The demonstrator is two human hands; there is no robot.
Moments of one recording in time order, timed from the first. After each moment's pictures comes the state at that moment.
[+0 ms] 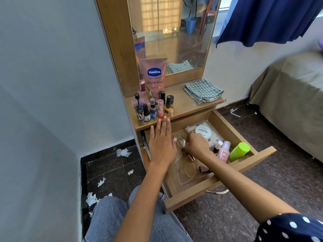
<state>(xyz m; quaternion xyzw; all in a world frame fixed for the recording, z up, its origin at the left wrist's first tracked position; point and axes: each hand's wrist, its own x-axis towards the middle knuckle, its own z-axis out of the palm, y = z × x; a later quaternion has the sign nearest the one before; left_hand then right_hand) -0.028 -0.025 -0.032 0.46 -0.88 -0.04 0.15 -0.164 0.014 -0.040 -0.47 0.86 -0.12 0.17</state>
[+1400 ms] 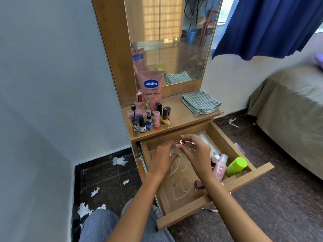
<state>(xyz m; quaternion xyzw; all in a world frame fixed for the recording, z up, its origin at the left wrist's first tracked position) -0.046 -0.037 -0.049 0.38 -0.85 -0.27 0.25 -0.166 0.033 -0.035 -0.51 0.65 -0.56 0.09</state>
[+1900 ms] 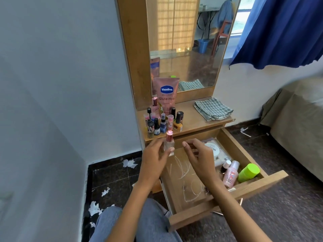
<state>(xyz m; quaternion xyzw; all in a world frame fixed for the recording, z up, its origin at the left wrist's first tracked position) 0.024 -0.023 0.000 0.38 -0.77 -0.30 0.41 -0.136 0.034 -0.012 -0.58 0.64 -0.50 0.02</state>
